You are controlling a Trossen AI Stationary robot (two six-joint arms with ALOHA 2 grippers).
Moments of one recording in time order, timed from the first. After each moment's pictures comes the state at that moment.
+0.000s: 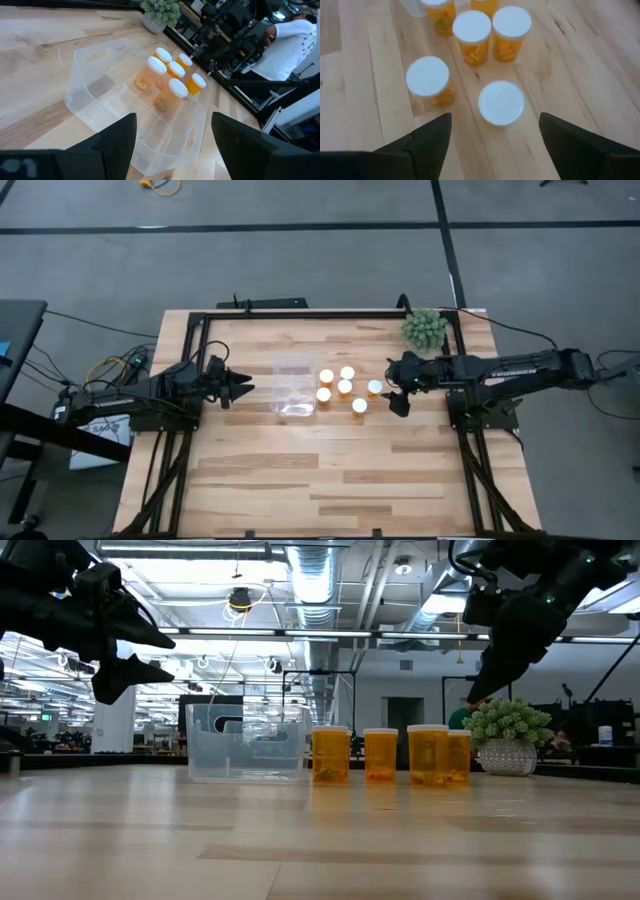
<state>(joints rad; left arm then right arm) 0.22 0.23 0.11 -0.12 0.02 -0.66 -0.06 1.02 0.61 -0.49 0.12 0.18</state>
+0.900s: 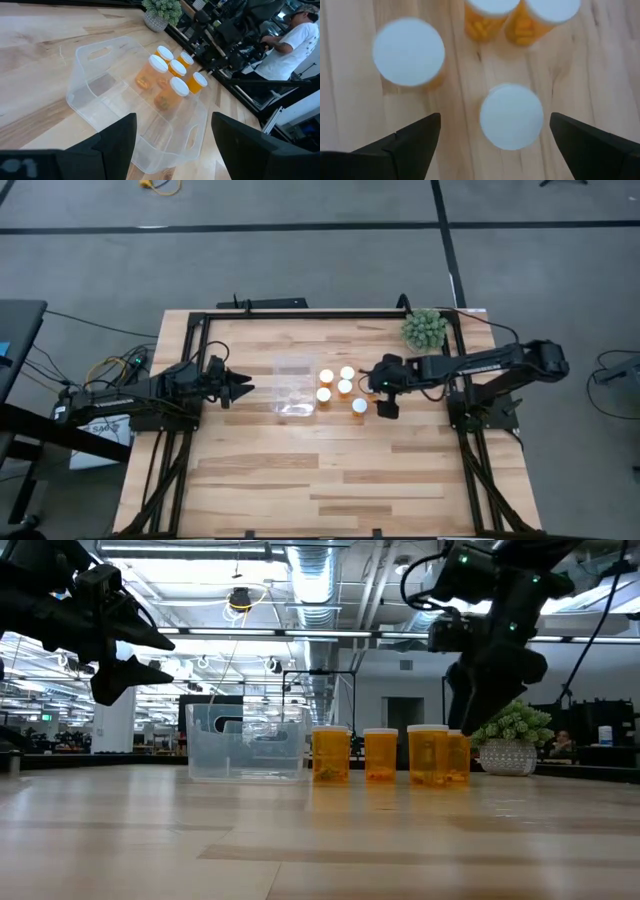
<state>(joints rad) 0.22 0.23 0.12 -0.12 0.02 -0.67 -0.06 1.37 0.76 -0.54 0.13 -0.03</state>
